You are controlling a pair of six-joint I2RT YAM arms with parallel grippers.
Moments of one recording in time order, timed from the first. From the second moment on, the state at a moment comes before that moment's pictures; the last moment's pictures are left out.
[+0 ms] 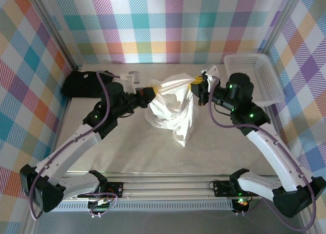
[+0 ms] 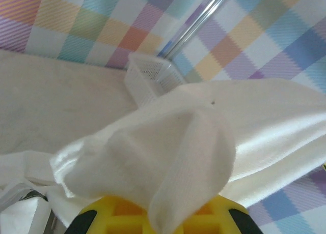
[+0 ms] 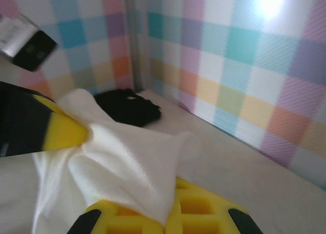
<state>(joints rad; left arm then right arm) -0.58 1.12 1.05 -0.10 0.22 -0.64 0.48 1.09 1.23 -0.31 -0.41 -0.09</state>
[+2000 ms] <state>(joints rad) -0.71 1.09 0.89 -0.26 0.16 -0.55 0.63 1.41 1.13 -0.47 -0.40 0.11</state>
